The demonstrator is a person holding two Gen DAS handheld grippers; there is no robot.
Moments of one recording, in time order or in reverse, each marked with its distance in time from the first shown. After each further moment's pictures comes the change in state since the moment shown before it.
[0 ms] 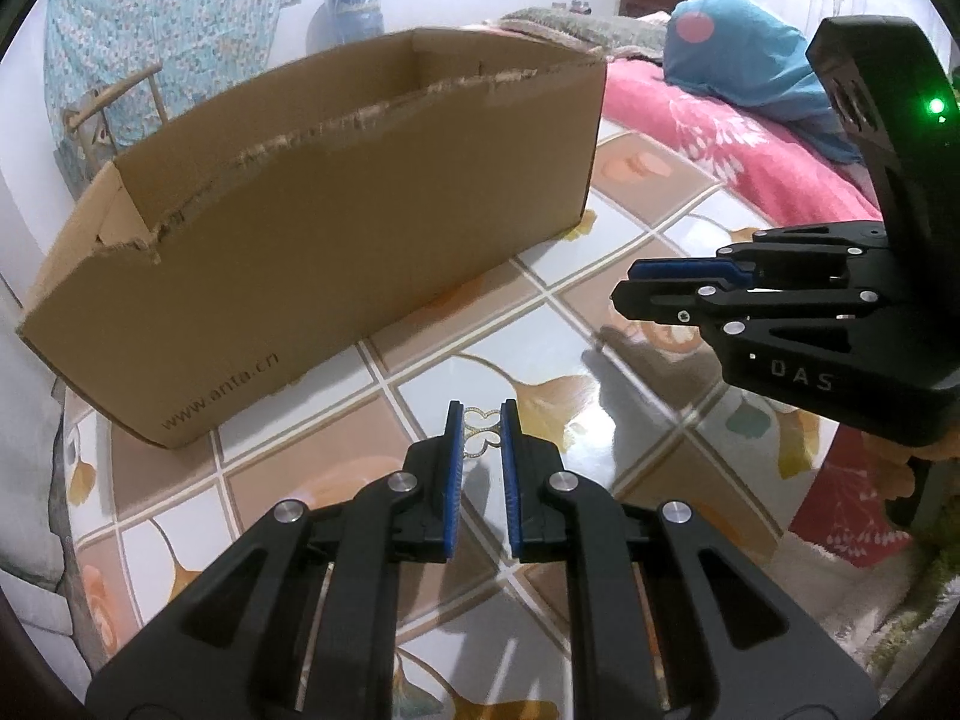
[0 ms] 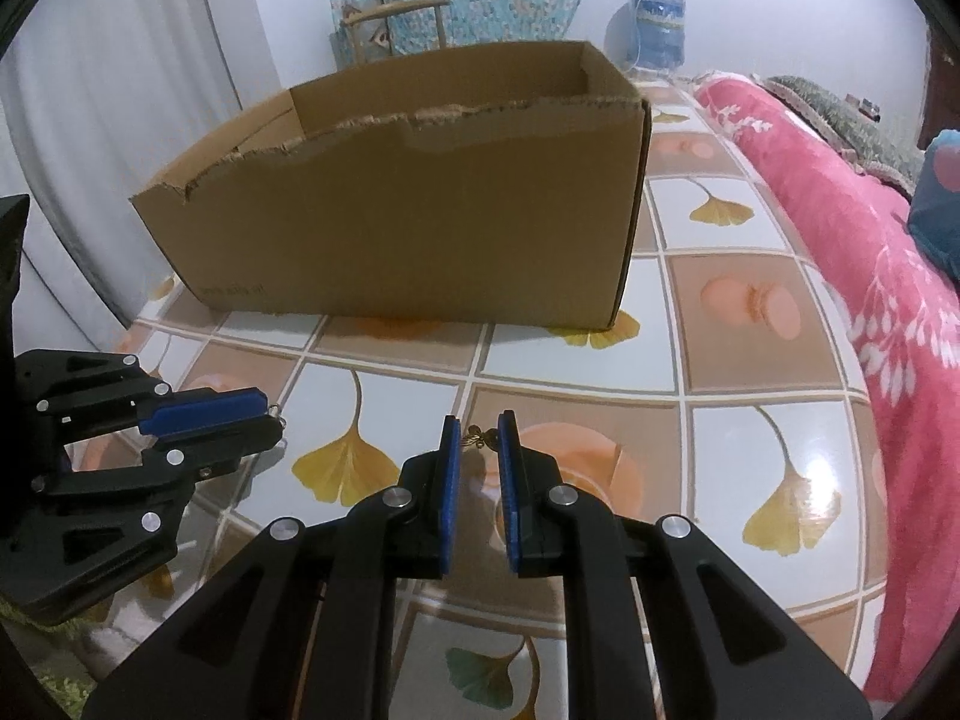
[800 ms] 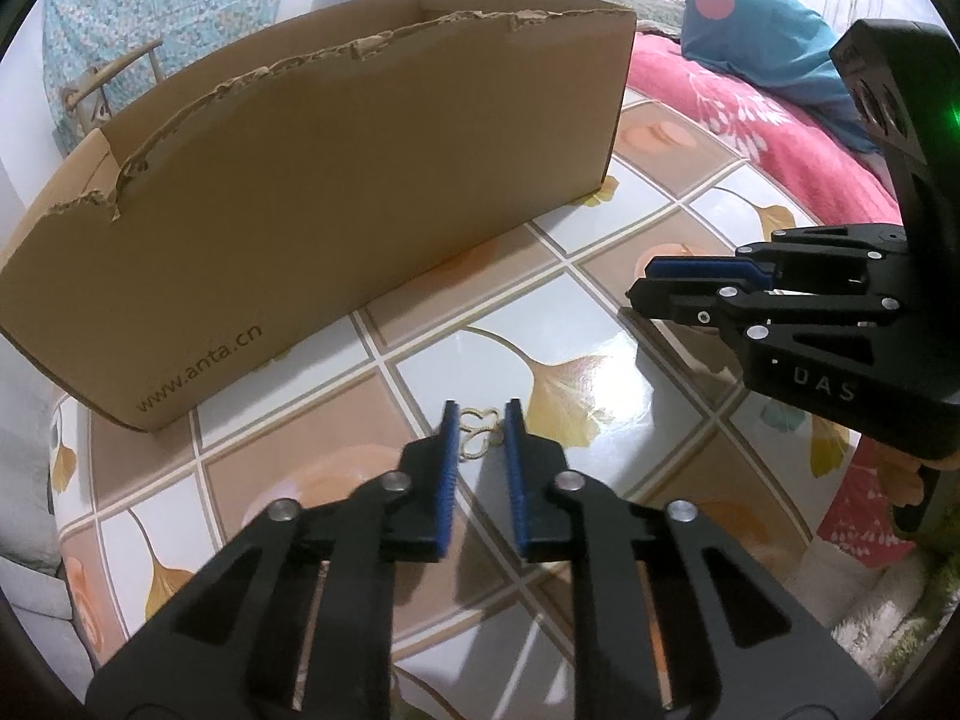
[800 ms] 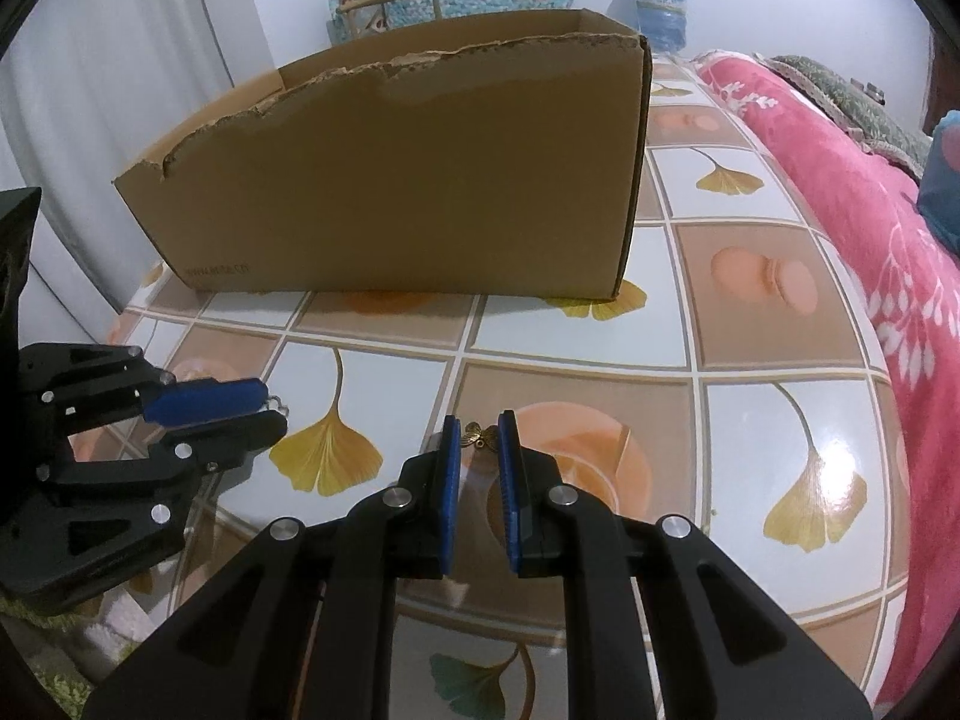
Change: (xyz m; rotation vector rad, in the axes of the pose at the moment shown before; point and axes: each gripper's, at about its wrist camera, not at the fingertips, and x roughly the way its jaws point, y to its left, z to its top) left arm 0.027 0.004 -0.003 -0.024 0.072 0.007; right arm 0.021 -0.008 -0.010 0.016 0.044 0.013
